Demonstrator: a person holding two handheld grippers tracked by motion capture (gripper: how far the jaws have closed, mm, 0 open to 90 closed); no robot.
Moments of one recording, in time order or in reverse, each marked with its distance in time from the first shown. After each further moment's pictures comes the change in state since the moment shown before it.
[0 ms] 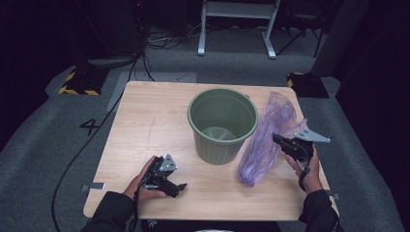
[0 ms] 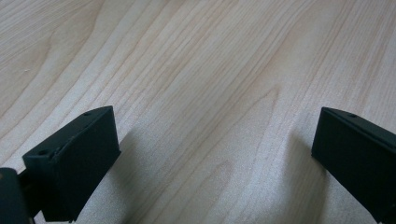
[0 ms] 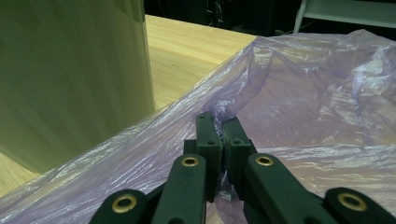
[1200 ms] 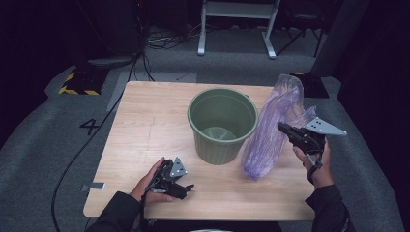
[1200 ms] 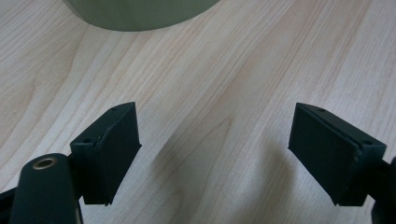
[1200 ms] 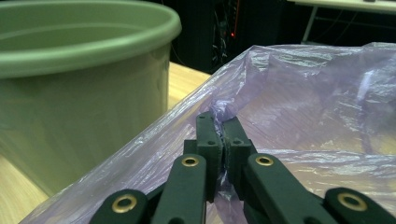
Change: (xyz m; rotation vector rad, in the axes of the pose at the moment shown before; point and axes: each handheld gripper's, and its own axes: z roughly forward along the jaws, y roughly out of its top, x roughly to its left) left arm -0.030 0.022 -0.004 0.023 0.045 0.073; right arm 0.009 0.055 -0.035 -0.115 0.021 -0.073
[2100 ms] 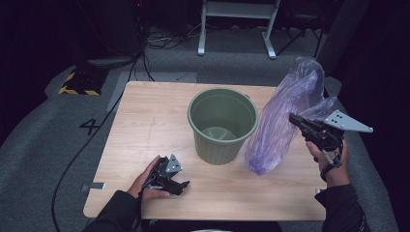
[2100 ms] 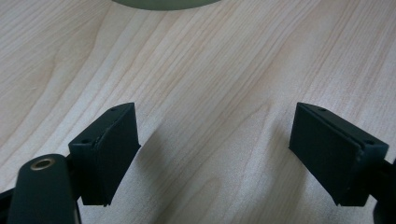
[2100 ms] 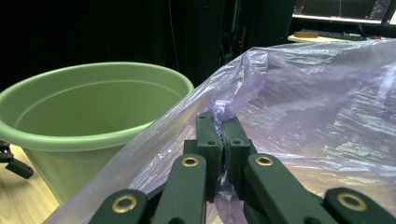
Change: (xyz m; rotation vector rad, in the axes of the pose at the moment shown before) left arm 0.019 -0.012 0.005 -0.001 0.001 -0.053; right arm 0.005 0.047 -0.038 -0.105 0.027 -0.036
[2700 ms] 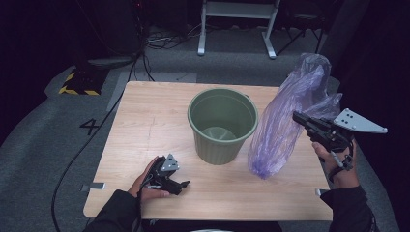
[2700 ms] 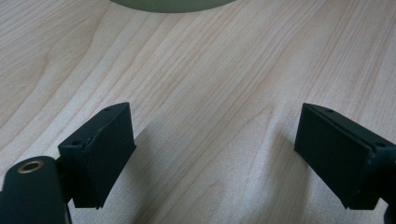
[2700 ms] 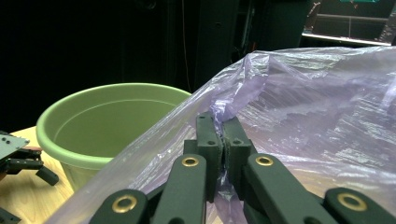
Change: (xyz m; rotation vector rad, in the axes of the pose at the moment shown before) left arm 0.006 -0.007 0.003 -0.049 -0.037 -0.026; right arm 0.011 0.025 -0.018 -0.044 0.045 -0.040
